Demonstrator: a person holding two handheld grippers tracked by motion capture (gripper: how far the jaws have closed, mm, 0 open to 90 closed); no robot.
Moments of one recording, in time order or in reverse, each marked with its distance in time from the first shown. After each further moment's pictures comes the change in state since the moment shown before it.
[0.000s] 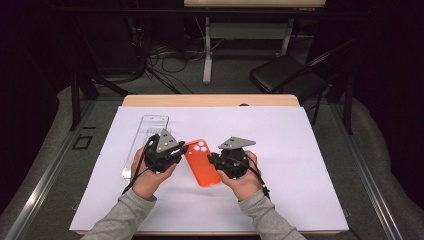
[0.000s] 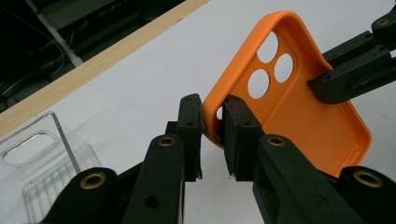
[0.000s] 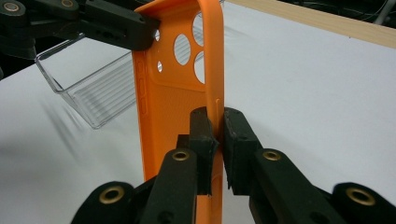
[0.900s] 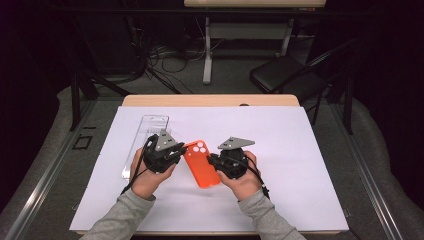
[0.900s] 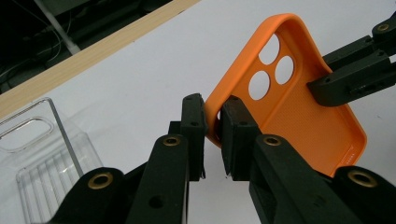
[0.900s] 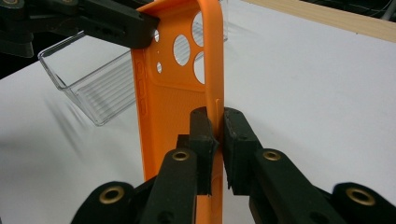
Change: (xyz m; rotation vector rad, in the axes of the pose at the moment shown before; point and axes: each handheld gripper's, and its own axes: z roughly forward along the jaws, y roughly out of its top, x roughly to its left) left arm 0.000 -0.001 -0.002 0.027 -0.006 -0.053; right arm 0.001 0.000 0.001 0.017 0.014 0.003
